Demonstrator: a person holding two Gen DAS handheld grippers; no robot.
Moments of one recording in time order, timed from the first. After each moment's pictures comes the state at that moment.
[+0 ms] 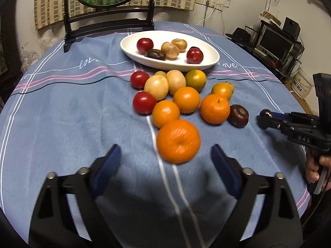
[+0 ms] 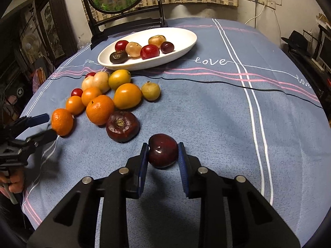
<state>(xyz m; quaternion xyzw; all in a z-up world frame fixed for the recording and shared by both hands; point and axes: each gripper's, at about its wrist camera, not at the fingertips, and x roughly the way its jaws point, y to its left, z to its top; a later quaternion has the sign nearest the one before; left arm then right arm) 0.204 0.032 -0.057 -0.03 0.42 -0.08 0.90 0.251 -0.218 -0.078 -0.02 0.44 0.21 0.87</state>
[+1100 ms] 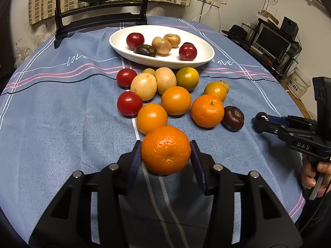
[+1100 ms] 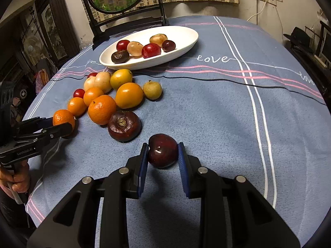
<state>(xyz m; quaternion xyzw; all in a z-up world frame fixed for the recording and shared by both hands) 0.215 0.021 -0.061 -0.04 0.43 -0.10 0.90 0.251 -0.223 -0.079 0.00 0.44 0.23 0.87</state>
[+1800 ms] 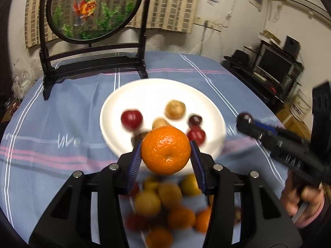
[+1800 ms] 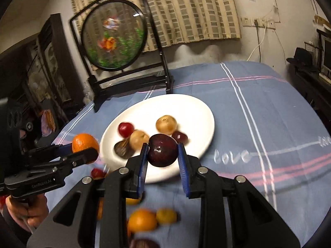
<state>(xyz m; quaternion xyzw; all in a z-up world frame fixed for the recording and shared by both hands) 0.362 0.019 0.008 -0.04 0.37 -0.09 0.93 0.377 -0.176 -0.019 0.07 0.32 0.23 0.92</state>
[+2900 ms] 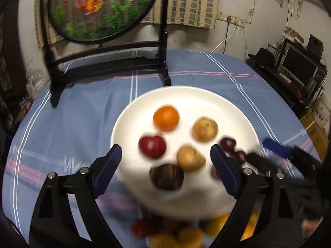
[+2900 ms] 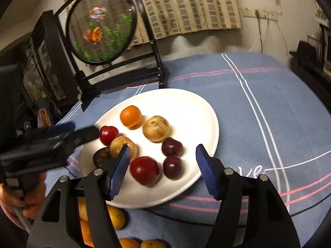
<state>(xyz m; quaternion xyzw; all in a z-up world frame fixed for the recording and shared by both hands) 0.400 0.024 0.002 -0.03 0.38 -0.02 0.92 0.411 -0.167 -0.037 0.06 0.34 0.23 0.91</state>
